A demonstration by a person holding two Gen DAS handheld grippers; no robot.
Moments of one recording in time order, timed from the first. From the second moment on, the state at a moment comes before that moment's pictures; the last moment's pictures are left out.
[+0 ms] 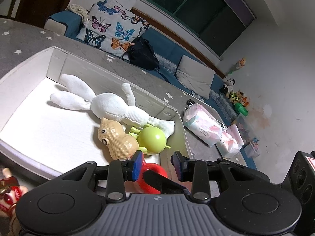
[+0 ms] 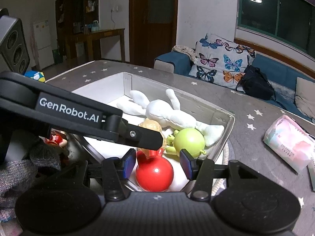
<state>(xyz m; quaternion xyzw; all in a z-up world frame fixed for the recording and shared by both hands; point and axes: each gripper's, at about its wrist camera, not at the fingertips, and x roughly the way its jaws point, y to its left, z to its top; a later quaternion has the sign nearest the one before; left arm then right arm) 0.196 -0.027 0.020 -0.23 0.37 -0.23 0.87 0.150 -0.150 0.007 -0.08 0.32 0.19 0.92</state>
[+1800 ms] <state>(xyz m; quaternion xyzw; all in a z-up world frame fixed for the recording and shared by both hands) 0.098 0.131 -0.001 -0.35 0.34 -0.11 0.86 0.083 -0.043 -0.023 -0.08 0.31 0.31 0.90</state>
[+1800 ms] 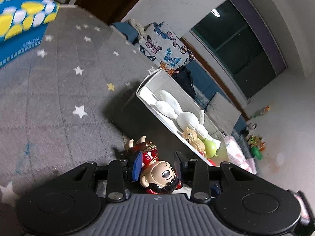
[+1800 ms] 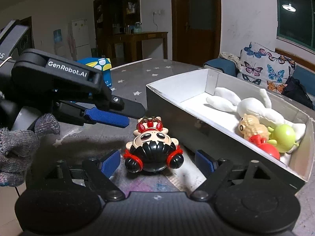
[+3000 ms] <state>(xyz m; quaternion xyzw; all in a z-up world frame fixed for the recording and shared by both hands) 0.117 0.145 -0.050 -0.45 0.35 -0.13 0.81 0.103 -0.034 -0.048 -0.05 0.35 0.30 0.89</state>
